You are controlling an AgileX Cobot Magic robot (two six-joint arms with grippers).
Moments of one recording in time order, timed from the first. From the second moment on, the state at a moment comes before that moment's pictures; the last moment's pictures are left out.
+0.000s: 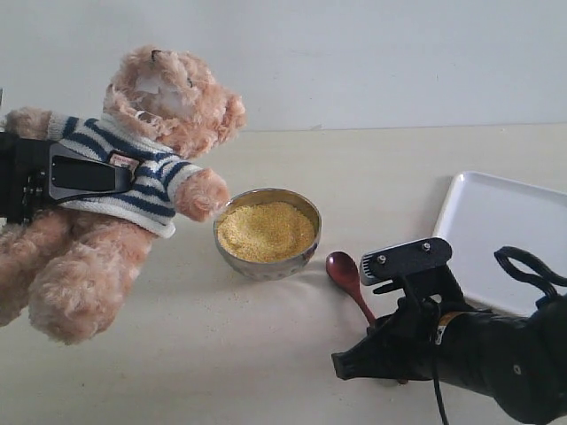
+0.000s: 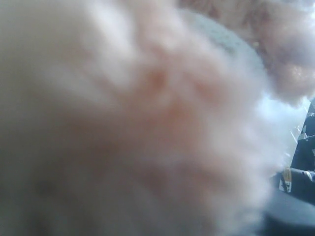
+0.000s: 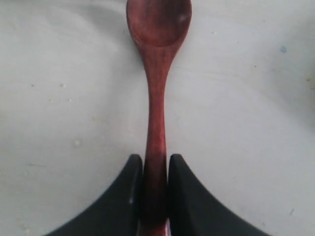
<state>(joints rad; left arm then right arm) 0.15 1.59 -0.77 -1.44 1.06 1.35 0.76 1.76 -0.46 0.46 -0.38 -0.12</state>
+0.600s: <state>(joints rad) 0.15 1.59 -0.77 -1.46 1.07 1.35 0.45 1.41 -0.47 0.49 -0.03 -0.38</state>
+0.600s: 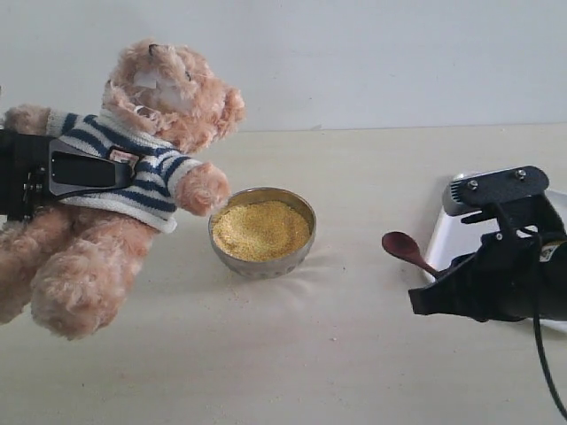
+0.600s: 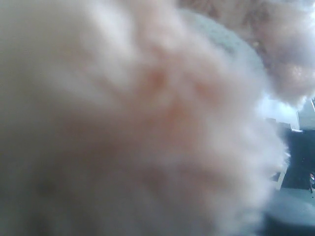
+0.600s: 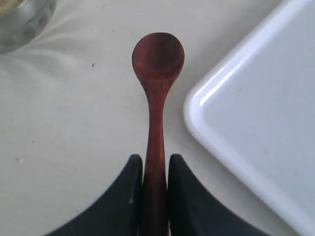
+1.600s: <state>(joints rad) 0.15 1.59 -0.77 -1.54 0.88 1.35 0.43 1.35 -0.92 0.31 0.57 -0.86</state>
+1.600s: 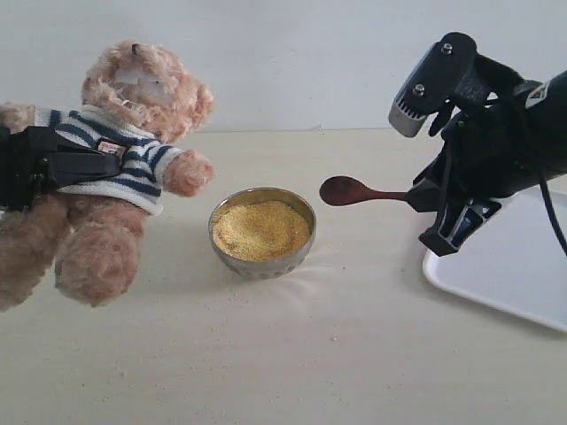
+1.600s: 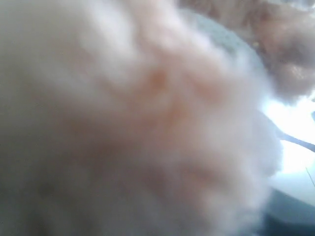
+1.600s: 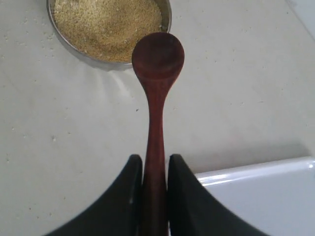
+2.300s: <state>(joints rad) 0.15 1.59 -0.77 -1.56 0.81 1.35 0.64 1.69 -1.32 0.00 0.76 -0.76</state>
